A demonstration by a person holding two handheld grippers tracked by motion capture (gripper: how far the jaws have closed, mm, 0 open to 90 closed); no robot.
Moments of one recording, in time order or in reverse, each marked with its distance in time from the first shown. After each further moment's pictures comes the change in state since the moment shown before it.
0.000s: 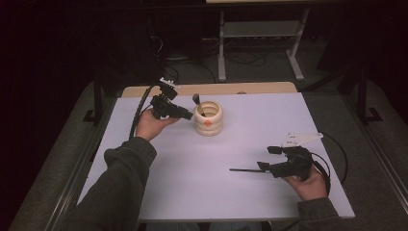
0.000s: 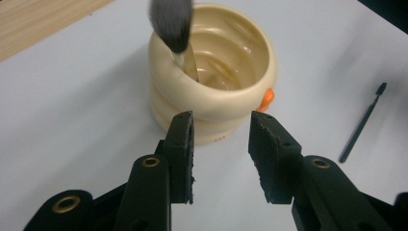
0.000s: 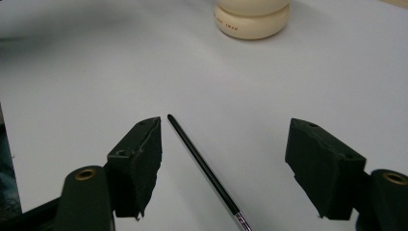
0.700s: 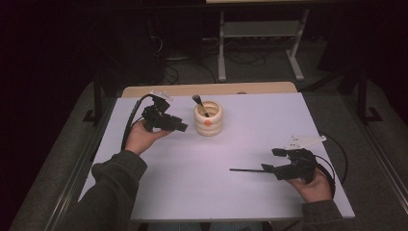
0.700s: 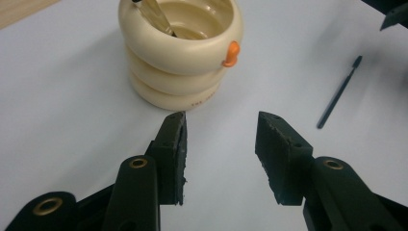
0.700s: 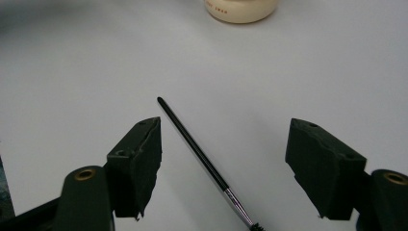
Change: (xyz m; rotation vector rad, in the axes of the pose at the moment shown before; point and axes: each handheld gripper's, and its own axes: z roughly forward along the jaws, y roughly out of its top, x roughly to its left) left arm -0.019 -0.035 -0.017 -0.019 -0.028 0.049; right arm -0.001 -0.009 -0.006 0.030 -0.041 0.009
